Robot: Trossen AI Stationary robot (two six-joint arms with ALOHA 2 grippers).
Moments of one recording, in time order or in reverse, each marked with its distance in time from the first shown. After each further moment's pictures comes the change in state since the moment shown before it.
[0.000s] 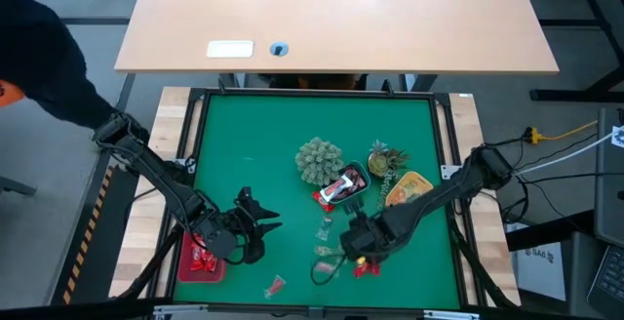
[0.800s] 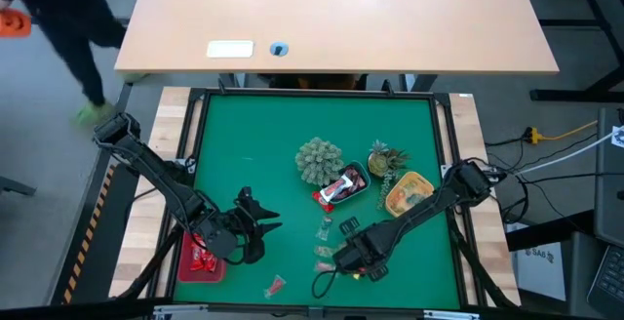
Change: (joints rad) left arm 0.000 0.000 0.000 0.002 0.000 -0.008; right arm 0.048 0.208 0.000 0.082 -0.246 0.009
